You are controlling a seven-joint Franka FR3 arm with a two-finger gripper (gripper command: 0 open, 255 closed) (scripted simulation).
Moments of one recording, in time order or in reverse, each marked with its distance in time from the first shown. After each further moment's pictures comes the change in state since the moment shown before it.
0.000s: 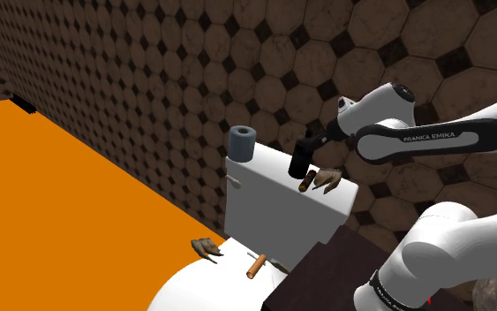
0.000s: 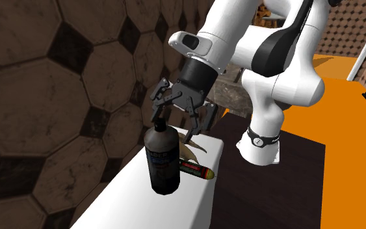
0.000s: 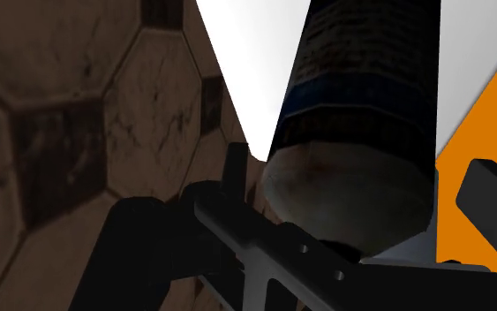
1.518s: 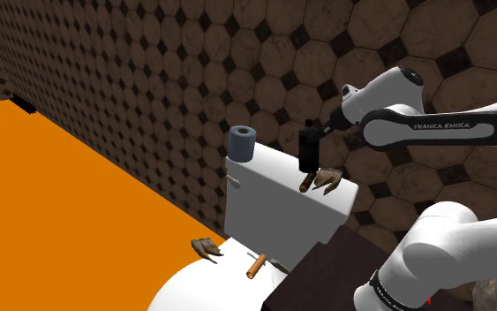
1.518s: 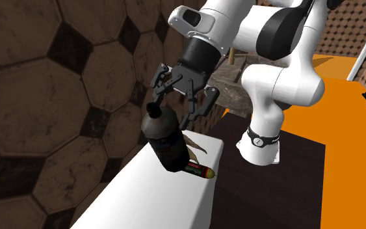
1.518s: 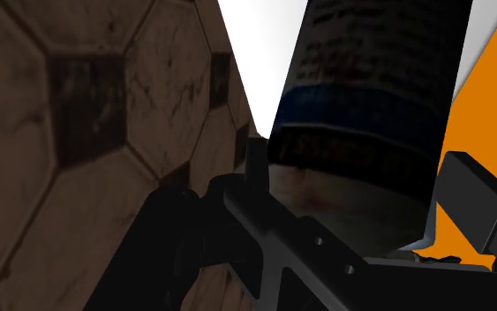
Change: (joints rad) arm 0.020 -0.056 0.017 0.073 0.023 -0.128 -0.002
